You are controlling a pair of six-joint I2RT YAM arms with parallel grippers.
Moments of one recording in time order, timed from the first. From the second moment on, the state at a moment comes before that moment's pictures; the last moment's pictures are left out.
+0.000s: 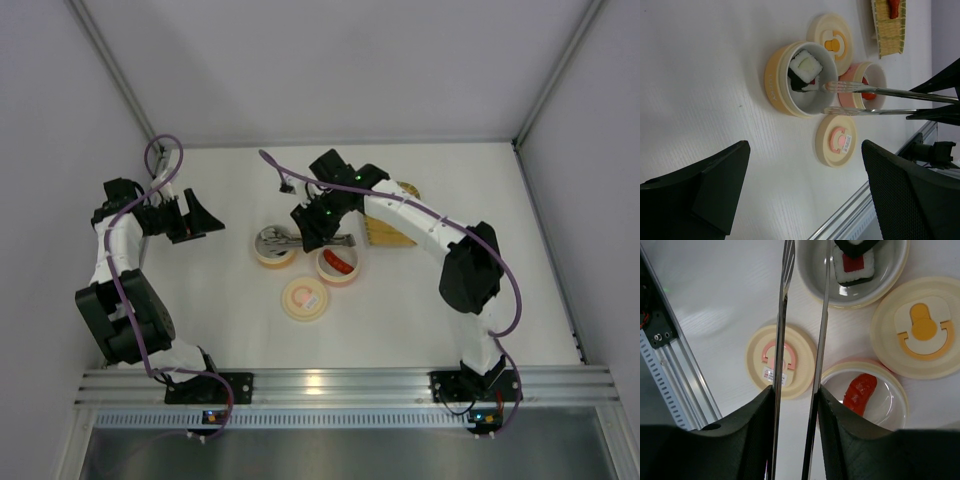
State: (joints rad) left arm 0.42 1.54 1.22 -0.81 0.95 0.16; right arm 0.76 2.01 1.89 -0.91 -0.47 -0.16
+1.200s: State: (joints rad) left arm 0.42 1.55 1.22 -0.81 0.95 0.16; right arm 0.74 2.01 1.86 -0.88 -0.38 -0.14
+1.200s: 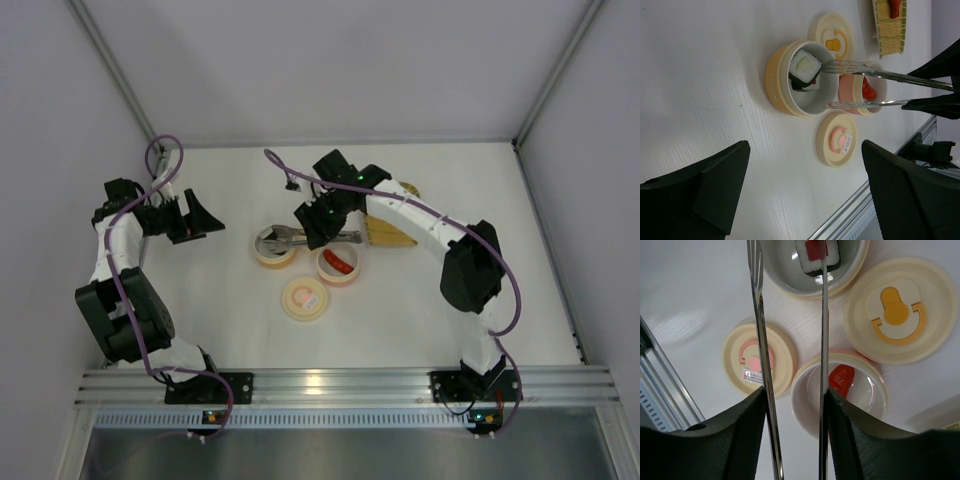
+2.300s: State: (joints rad) left arm 0.42 1.55 1.22 -0.81 0.94 0.18; right arm 0.59 1.87 1.74 -0.83 -0.37 -0.14
